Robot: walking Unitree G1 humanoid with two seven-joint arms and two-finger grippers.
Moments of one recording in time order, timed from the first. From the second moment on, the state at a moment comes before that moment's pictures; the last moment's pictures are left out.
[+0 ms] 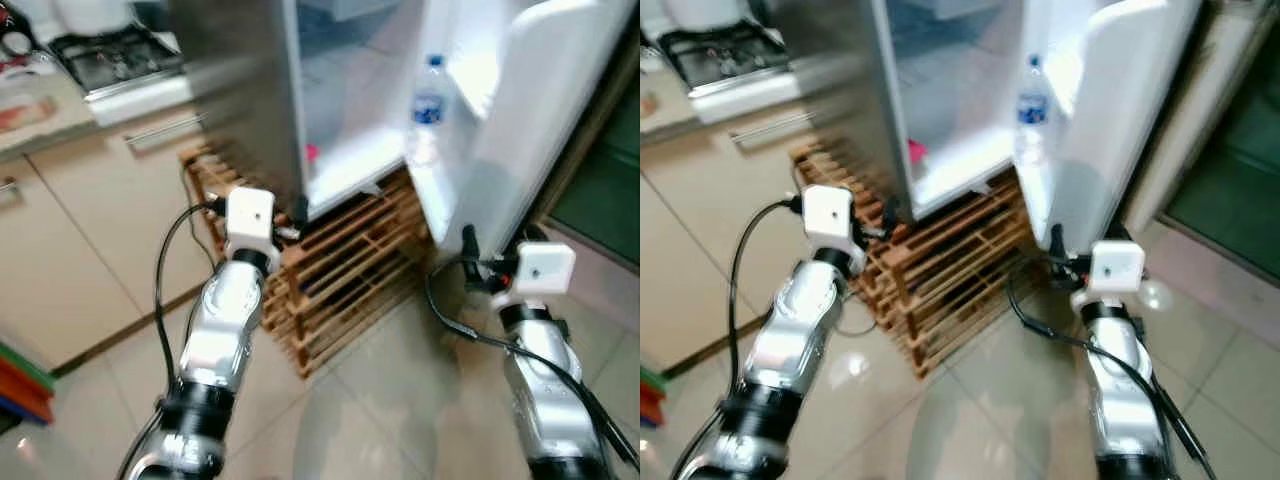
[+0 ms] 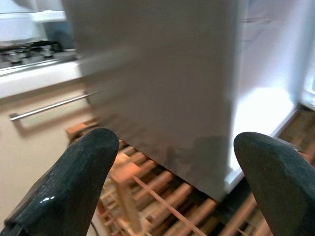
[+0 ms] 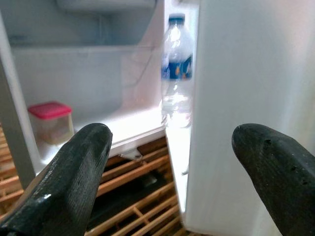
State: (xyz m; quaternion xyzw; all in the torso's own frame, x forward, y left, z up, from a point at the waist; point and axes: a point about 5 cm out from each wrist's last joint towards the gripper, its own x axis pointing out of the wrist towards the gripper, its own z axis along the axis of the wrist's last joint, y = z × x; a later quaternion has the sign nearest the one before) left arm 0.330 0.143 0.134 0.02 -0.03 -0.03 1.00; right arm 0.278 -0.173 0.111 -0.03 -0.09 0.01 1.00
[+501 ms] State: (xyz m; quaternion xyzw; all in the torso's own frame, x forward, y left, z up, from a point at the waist) left arm 0.329 0.129 0.133 0.01 -0.03 -0.04 1.00; right arm 0.267 -0.163 0.095 -0.03 -0.05 0.06 1.00
